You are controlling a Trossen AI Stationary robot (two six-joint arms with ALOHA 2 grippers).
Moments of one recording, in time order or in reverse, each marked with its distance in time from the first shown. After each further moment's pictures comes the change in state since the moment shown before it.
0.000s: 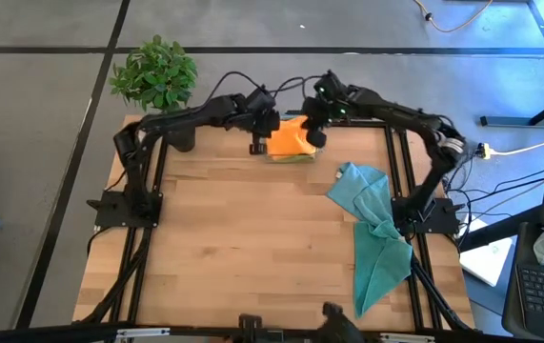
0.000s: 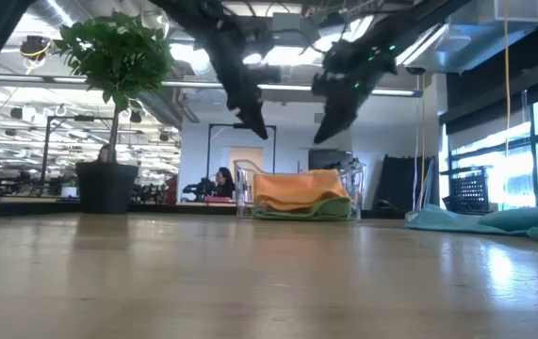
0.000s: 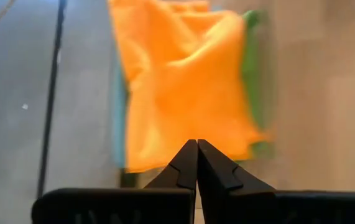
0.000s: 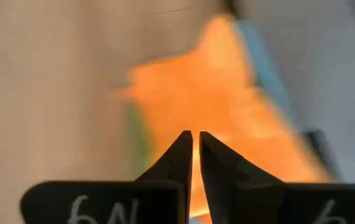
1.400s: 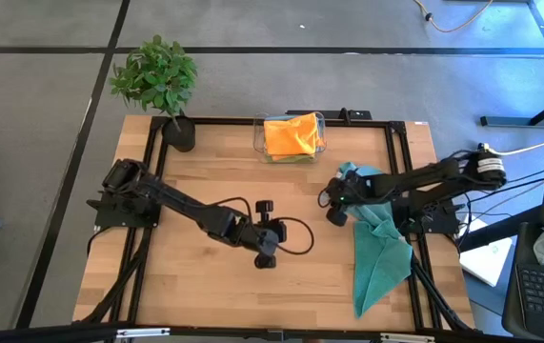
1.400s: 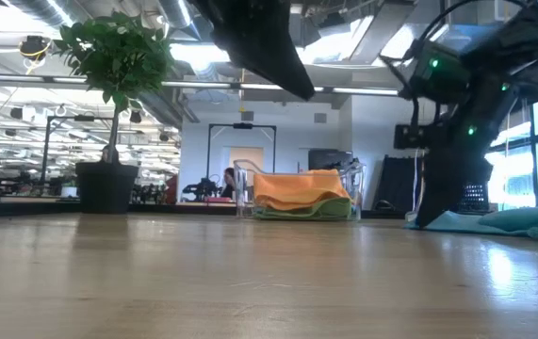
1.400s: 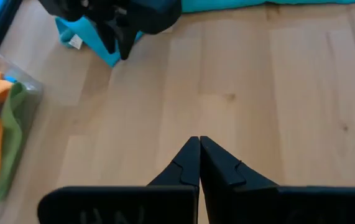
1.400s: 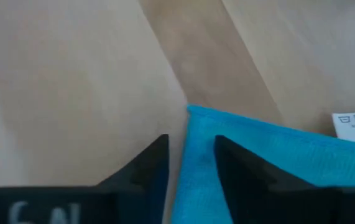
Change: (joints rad) left arm -0.838 -0.027 -0.246 0.296 -0.421 -0.732; right arm 0.639 -0.346 -0.909 0.376 0.564 0.724
